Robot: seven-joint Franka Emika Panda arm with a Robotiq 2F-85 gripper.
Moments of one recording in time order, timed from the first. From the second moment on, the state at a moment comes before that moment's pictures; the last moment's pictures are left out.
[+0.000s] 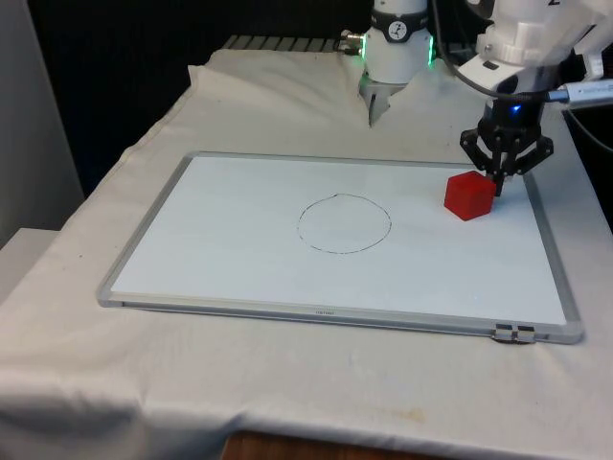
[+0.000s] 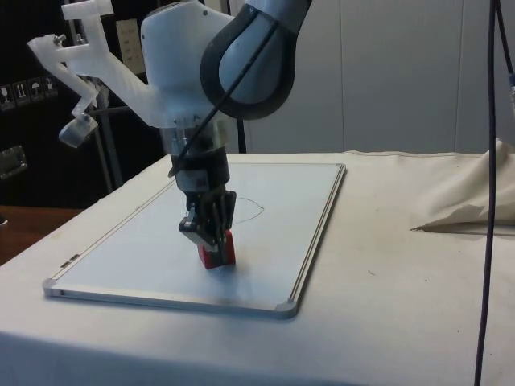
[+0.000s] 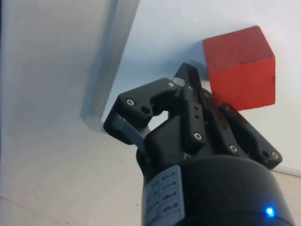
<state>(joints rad) 0.34 0.41 -0.02 -2.18 0.02 2.56 0.38</state>
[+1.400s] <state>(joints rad) 0.34 0.47 -0.08 -2.11 -0.15 2.56 0.65</state>
